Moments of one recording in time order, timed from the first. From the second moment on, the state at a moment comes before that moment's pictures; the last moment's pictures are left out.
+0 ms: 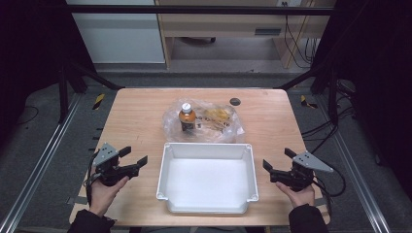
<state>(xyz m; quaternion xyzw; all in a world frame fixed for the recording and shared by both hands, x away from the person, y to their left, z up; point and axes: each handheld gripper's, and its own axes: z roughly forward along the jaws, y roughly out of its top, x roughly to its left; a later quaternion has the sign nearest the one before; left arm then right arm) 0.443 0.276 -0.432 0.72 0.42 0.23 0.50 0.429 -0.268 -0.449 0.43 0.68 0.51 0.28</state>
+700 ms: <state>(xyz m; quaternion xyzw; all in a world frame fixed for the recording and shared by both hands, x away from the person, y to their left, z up) 0.445 0.265 -0.425 0.72 0.42 0.22 0.50 0.426 -0.267 -0.449 0.43 0.69 0.51 0.28</state>
